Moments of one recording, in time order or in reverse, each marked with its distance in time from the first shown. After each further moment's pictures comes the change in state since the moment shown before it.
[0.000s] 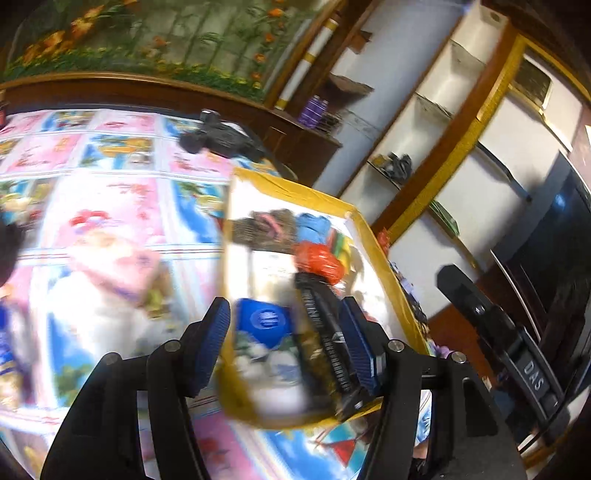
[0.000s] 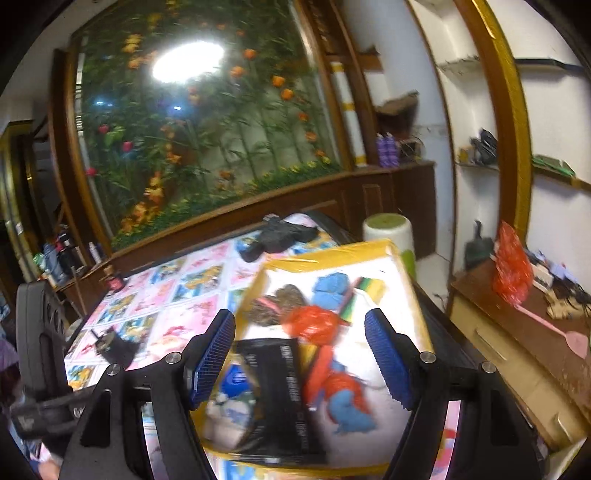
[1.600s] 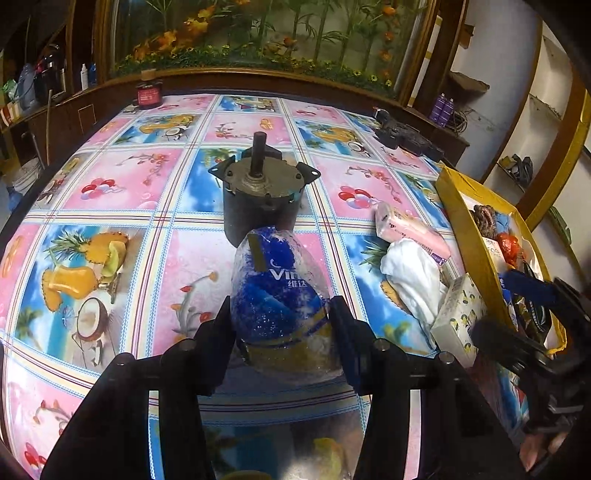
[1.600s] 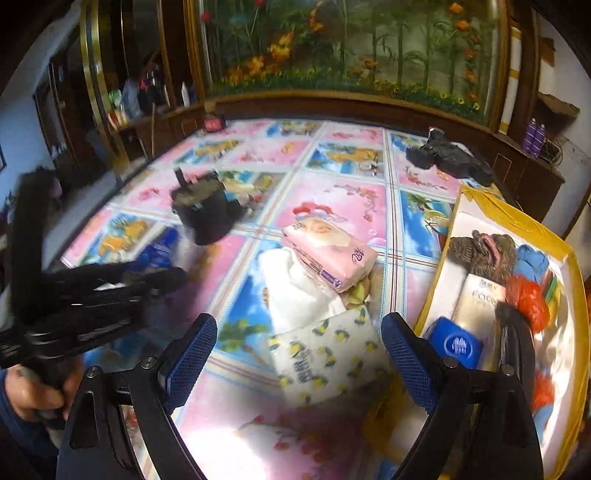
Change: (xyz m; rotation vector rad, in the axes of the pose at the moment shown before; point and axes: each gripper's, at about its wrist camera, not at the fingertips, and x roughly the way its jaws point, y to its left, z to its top) left arm -0.067 0.151 -0.022 -0.056 0.025 0.484; right arm 0.119 0.167 -0.021 -0.430 0.460 0.214
